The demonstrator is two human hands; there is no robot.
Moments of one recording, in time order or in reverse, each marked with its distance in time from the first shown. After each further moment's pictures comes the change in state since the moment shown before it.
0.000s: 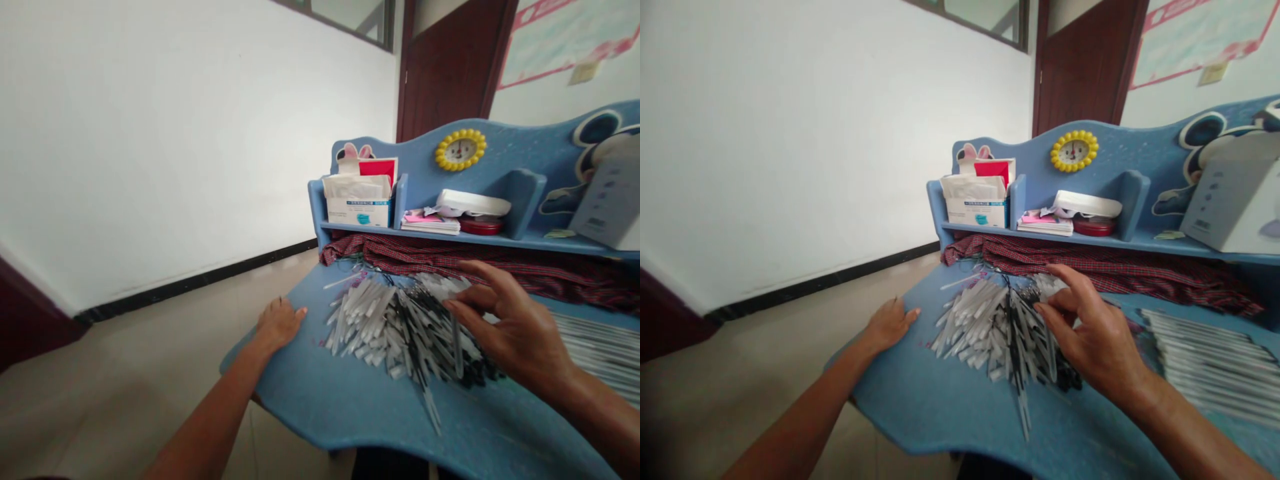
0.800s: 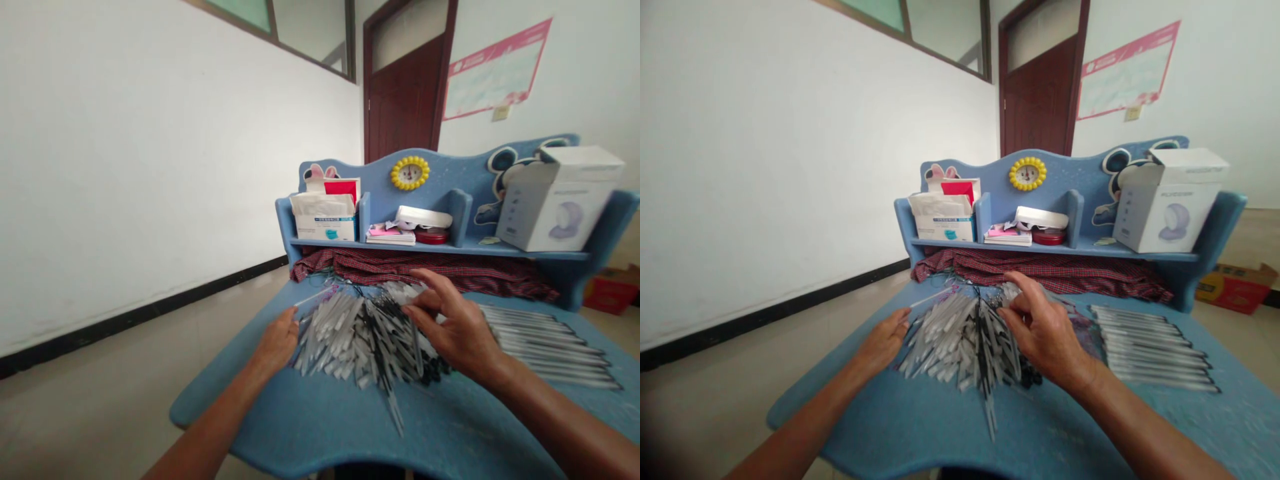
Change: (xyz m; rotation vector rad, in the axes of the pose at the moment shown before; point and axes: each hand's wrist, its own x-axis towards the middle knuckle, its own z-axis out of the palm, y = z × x) left_hand -0.005 0.048 0.009 -0.367 0.095 0.302; right_hand 0.005 -0.002 -0.002 0.081 0.001 -0.042
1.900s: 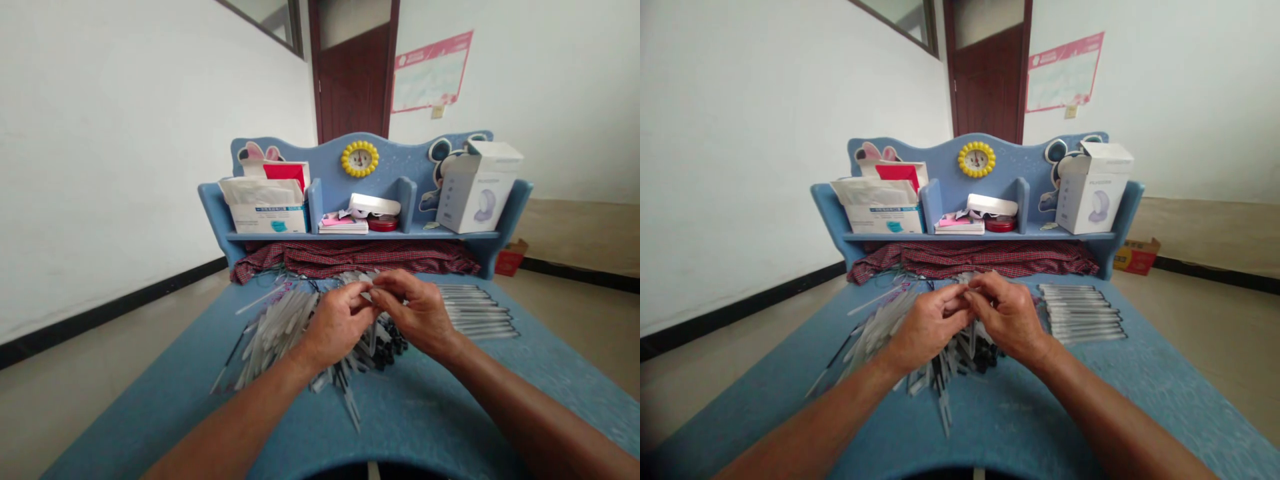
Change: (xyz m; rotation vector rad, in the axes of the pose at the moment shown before) left_hand -0.007 0.178 0.012 -0.971 -0.349 0.569; right_hand 0.000 0.013 -0.008 0.033 0.138 0.100
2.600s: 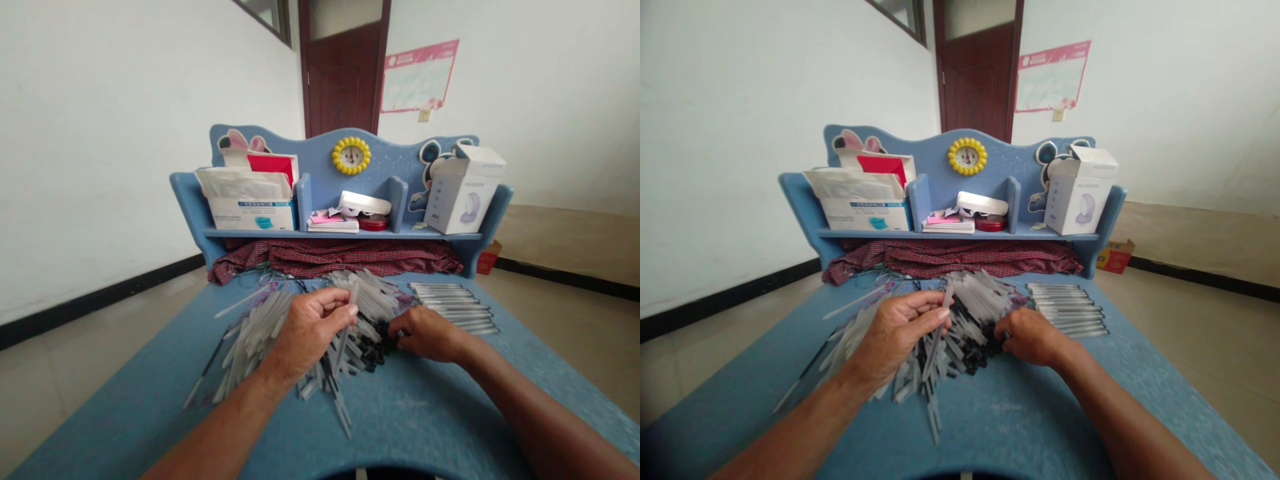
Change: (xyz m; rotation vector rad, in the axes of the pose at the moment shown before) left_hand -0.011 -0.001 -0.015 -0.122 0.132 -0.159; right_hand -0.019 0.043 -0.037 -0.522 -0.828 0.191
